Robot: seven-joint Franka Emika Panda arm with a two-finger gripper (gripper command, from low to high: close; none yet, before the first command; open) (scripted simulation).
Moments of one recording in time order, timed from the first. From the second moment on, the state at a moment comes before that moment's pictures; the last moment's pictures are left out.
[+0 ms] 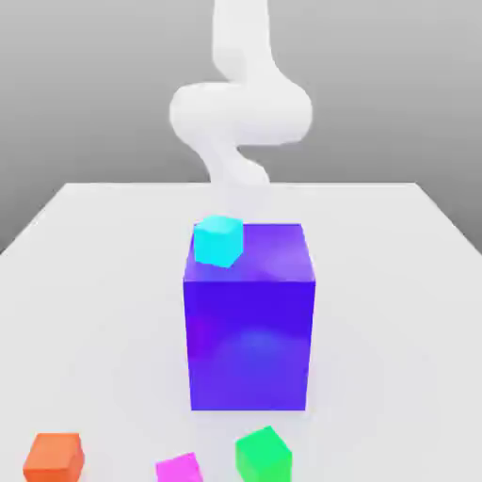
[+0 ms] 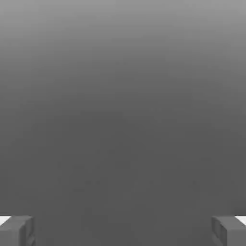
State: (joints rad) arm 0.03 -0.71 -0.04 -2.30 0.02 2.33 0.75
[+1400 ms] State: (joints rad) arm 0.06 0.48 -0.17 -2.29 0.21 2.76 0.14
